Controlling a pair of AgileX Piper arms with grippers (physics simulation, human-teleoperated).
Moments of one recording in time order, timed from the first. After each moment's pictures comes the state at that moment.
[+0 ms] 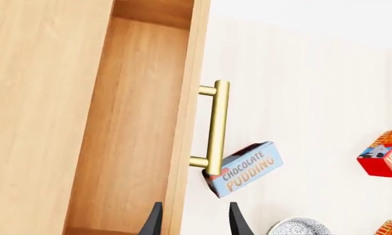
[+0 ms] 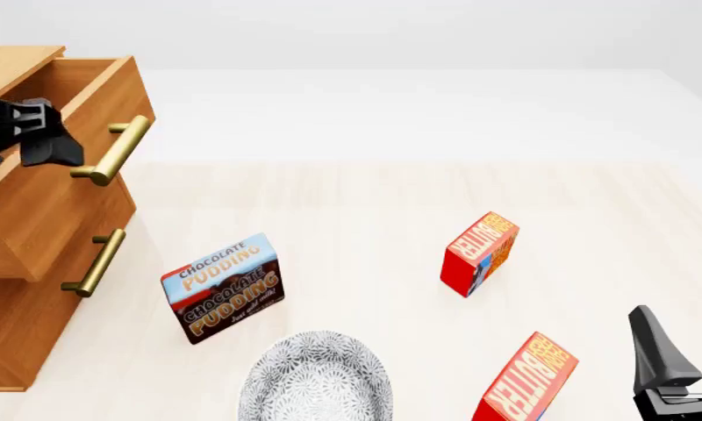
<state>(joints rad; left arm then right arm) 0.00 1.15 -1.35 1.16 -0.16 0.00 0.01 0.00 0.00 0.00</state>
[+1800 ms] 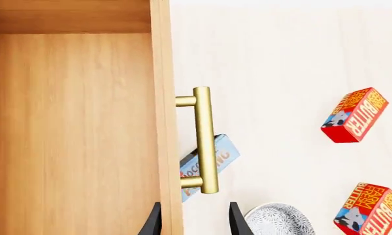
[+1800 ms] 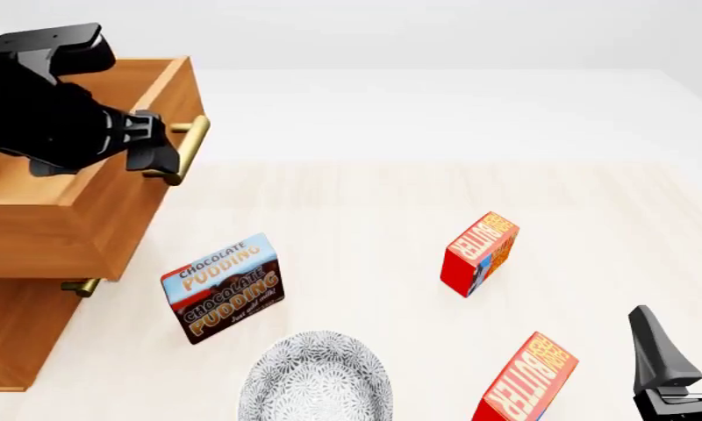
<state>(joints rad) -0.25 1.27 -1.37 1.10 -0.22 0.00 0.01 0.00 0.00 0.00</state>
